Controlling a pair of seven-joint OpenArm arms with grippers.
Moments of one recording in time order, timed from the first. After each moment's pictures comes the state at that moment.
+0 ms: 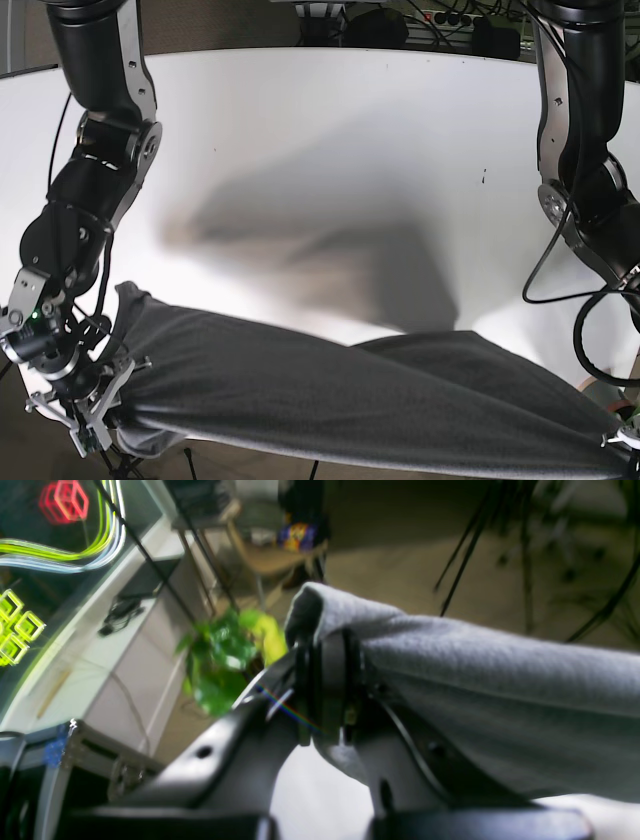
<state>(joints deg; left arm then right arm) -58.7 -20.6 -22.7 79.1 -6.9 -29.3 58.6 42.1 12.1 17.4 92.2 4.9 38.9 -62.3</state>
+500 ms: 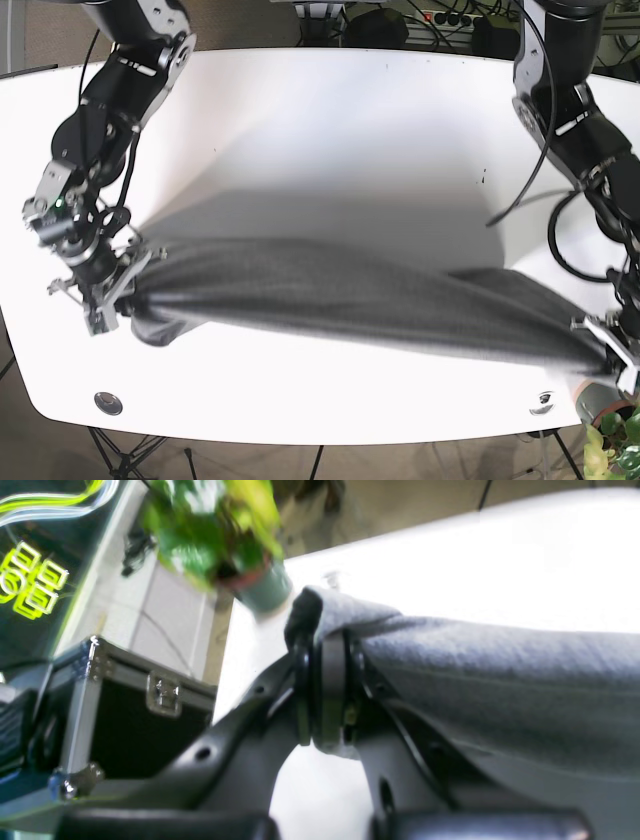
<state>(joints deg) -29.3 -20.1 -27.2 98.0 -6.9 -34.3 60.5 14.6 6.0 26.6 105.9 11.7 38.6 -62.2</state>
